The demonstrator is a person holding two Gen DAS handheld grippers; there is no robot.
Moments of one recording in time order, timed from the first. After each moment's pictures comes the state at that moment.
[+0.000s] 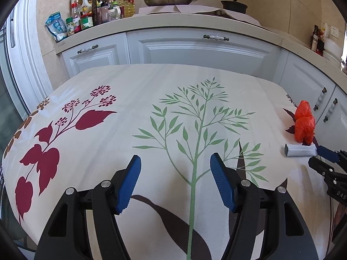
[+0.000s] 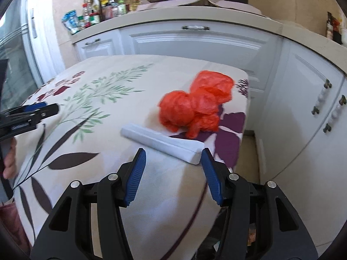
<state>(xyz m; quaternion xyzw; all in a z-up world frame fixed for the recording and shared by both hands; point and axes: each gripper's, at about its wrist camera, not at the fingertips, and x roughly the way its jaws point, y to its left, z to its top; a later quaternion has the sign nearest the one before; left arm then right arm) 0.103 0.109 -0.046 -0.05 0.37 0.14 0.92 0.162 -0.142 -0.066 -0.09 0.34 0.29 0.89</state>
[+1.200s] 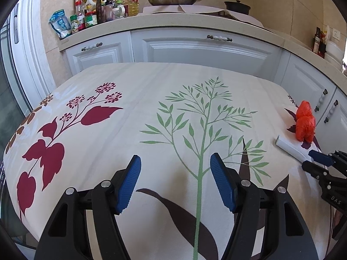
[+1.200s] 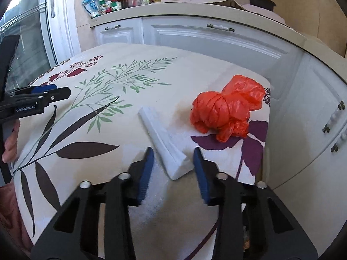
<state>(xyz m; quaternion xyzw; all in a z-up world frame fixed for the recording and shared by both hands) 0.095 0.113 -0.046 -0.06 0.37 0.14 0.91 0.153 -0.118 -0.068 -0.14 0.36 0.34 0.86</state>
